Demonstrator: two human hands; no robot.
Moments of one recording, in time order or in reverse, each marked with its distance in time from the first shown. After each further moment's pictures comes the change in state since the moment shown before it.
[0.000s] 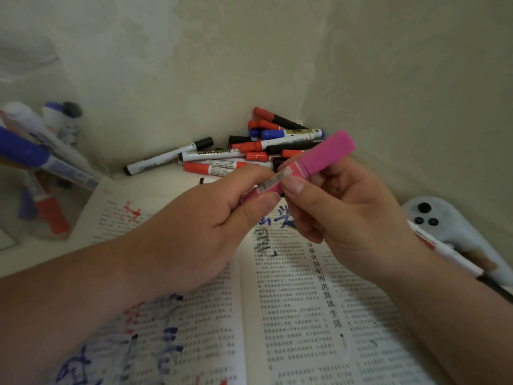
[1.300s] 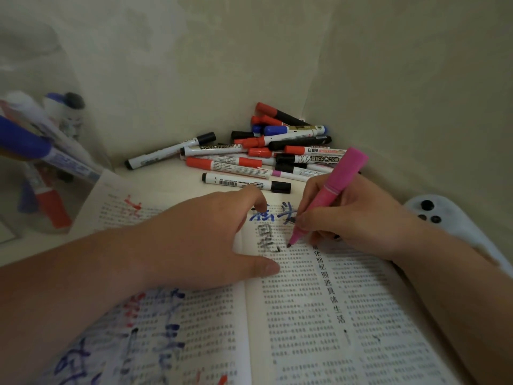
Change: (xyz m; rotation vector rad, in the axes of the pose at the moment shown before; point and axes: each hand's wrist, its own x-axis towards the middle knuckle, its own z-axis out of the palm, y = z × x) left_hand 0.004 -0.005 0.002 0.386 -0.320 -0.236; right_hand 0.011 -0.010 -0.024 -0.524 -0.105 0.400
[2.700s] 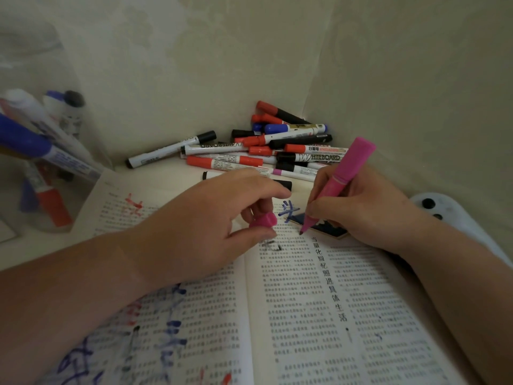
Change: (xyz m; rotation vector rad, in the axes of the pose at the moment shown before) left_hand 0.002 -0.012 0.004 -0.160 0.364 0.420; right_hand 0.005 0.008 -0.010 -0.165 0.124 -0.025
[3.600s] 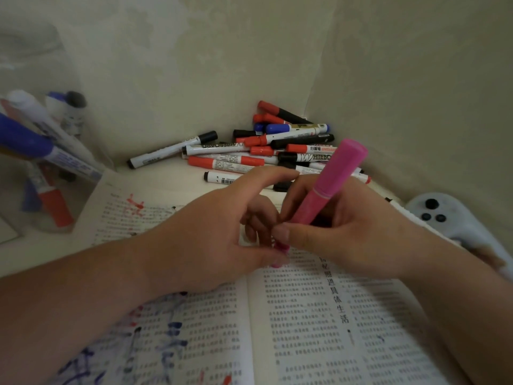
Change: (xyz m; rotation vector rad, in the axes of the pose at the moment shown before) left_hand 0.002 0.021 0.002 -0.403 -0.126 -0.305; right_hand -0.018 -0.011 0.019 0.105 -0.174 -0.239
